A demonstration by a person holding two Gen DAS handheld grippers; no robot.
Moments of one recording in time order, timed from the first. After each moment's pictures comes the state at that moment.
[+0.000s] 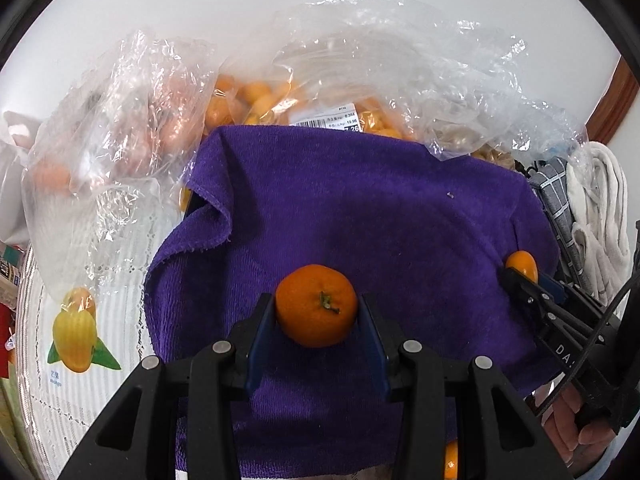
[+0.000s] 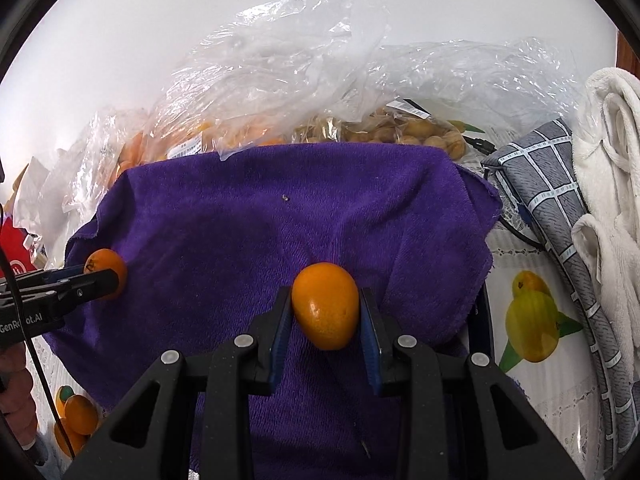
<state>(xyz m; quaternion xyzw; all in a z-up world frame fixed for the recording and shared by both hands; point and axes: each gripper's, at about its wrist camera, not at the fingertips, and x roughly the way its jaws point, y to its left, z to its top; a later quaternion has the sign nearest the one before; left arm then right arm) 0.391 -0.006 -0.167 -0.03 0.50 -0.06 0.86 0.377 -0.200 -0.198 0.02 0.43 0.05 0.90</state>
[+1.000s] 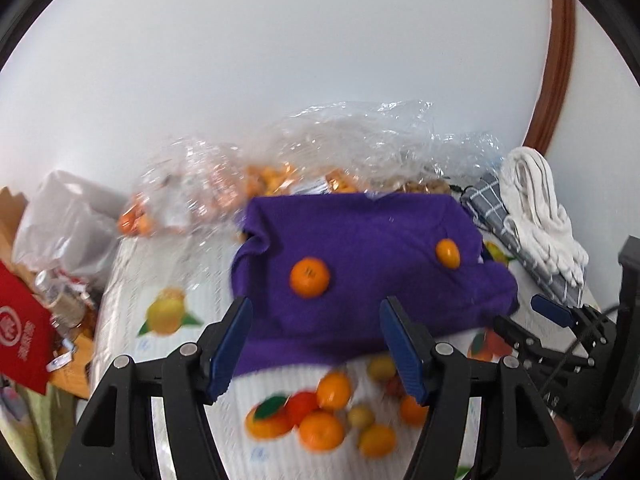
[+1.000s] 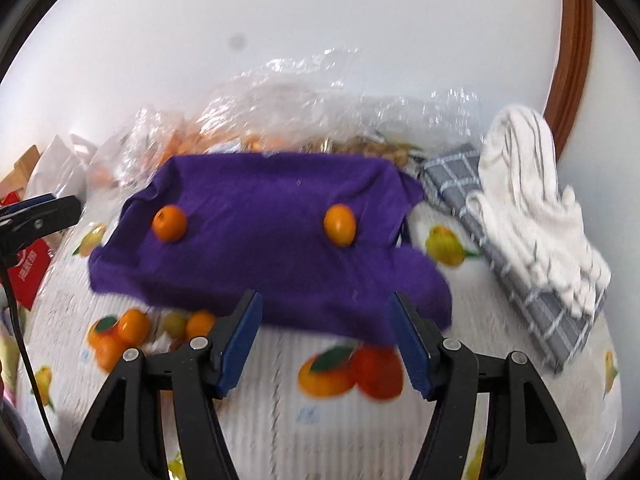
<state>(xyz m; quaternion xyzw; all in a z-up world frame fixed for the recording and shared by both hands) 0.255 0.013 -0.063 0.02 0.39 -0.08 0.92 0.235 -0.183 -0.132 -0.02 0.40 0.00 0.92</state>
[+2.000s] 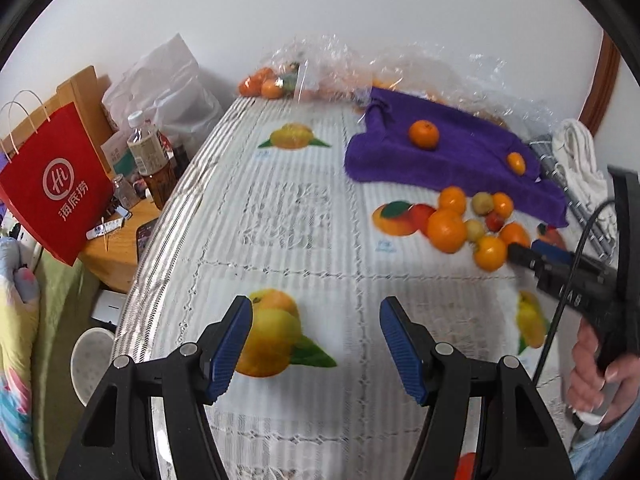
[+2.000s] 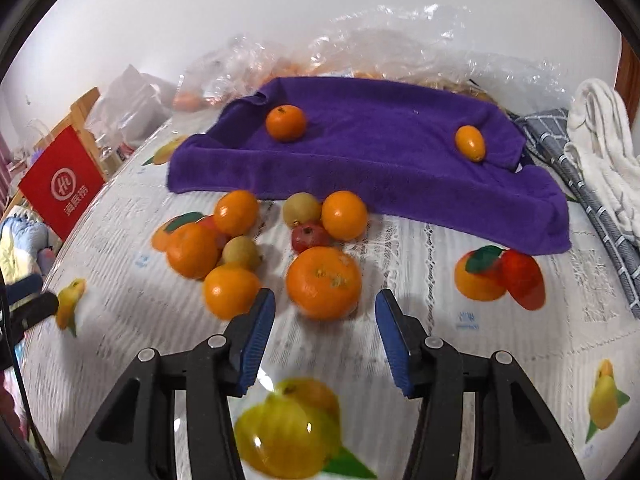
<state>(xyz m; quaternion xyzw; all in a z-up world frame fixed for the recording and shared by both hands) 0.122 0.119 -0.150 -0.04 0.45 0.03 0.89 0.192 -0.108 -0.200 -0.03 0.43 0.10 0.89</state>
